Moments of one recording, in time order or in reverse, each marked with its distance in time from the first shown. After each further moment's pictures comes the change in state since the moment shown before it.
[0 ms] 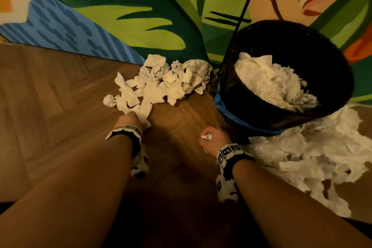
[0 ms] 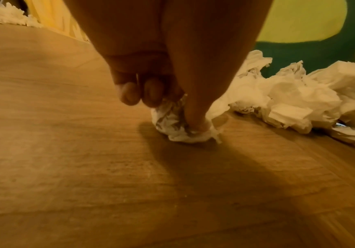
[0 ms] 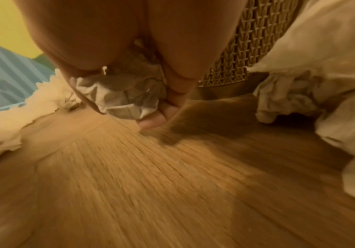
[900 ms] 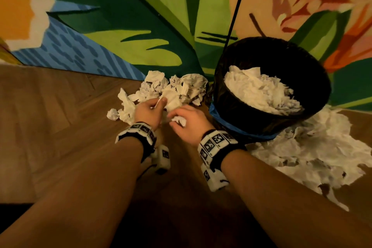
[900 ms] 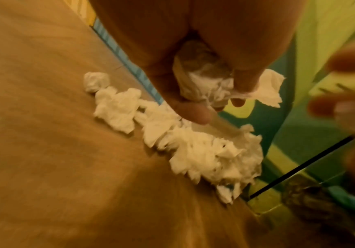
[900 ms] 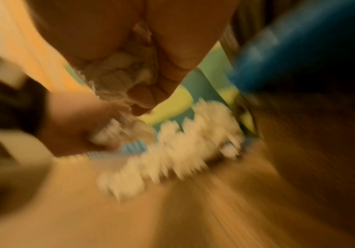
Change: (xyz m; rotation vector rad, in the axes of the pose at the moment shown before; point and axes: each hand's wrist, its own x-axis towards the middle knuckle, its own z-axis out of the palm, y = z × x) left_hand -0.056 0.068 -0.019 -0.675 0.235 0.402; right_hand -0.040 -0.115 -0.045 -0.013 0.045 -0.581
